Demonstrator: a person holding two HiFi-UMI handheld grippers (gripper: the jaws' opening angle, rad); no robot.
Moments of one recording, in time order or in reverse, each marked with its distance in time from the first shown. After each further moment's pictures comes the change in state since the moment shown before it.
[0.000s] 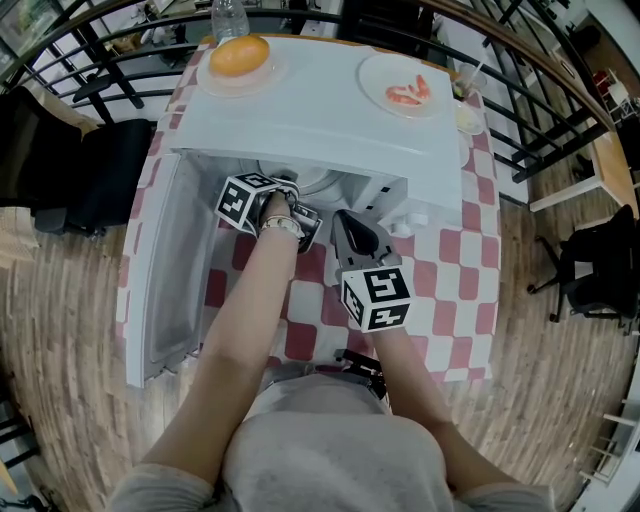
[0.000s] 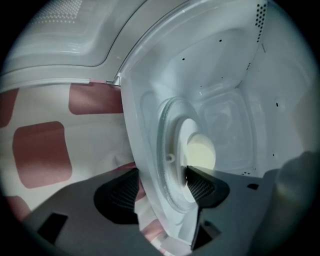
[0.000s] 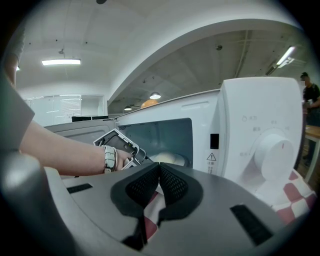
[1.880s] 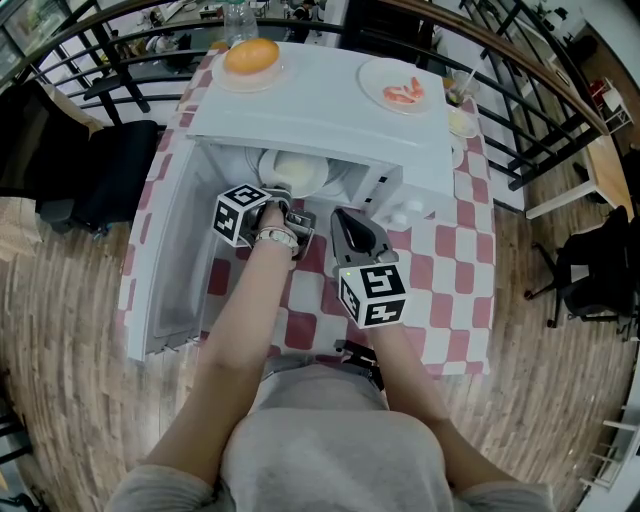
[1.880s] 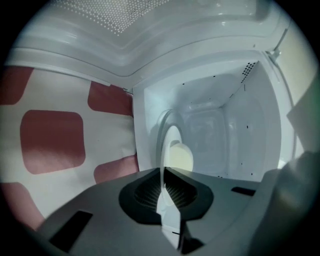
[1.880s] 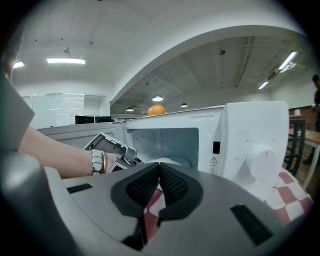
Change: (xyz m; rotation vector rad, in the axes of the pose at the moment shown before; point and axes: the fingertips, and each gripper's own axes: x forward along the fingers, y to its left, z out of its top) left arm -0.043 -0.003 -0.006 -0.089 -0.027 -0.223; right arm -0.025 0.022 0.008 -0.033 -0.026 0.004
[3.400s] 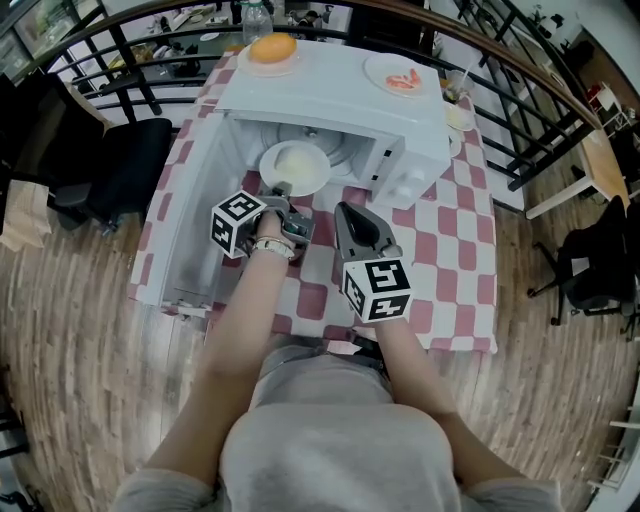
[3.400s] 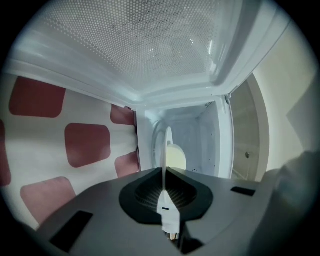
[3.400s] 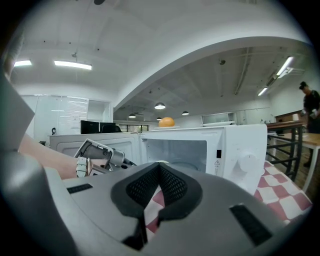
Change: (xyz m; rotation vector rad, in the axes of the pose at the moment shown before) left arm -0.092 0.000 -0.008 0.021 -0.007 -0.205; right arm -0.057 0.052 0.015 -0.018 -0.095 0.000
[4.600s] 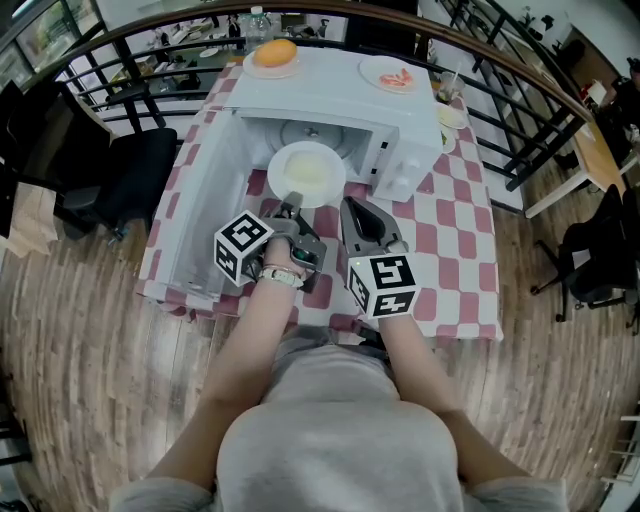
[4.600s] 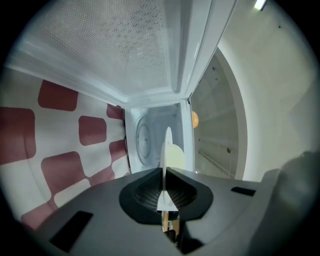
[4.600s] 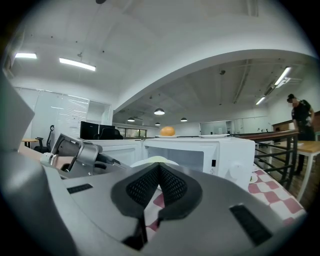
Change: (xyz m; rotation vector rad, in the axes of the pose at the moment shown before) left arm -0.078 -0.037 -0.045 0.057 0.032 -0.176; right arm -0.036 0.017 0.020 -0.043 -0.066 -0.038
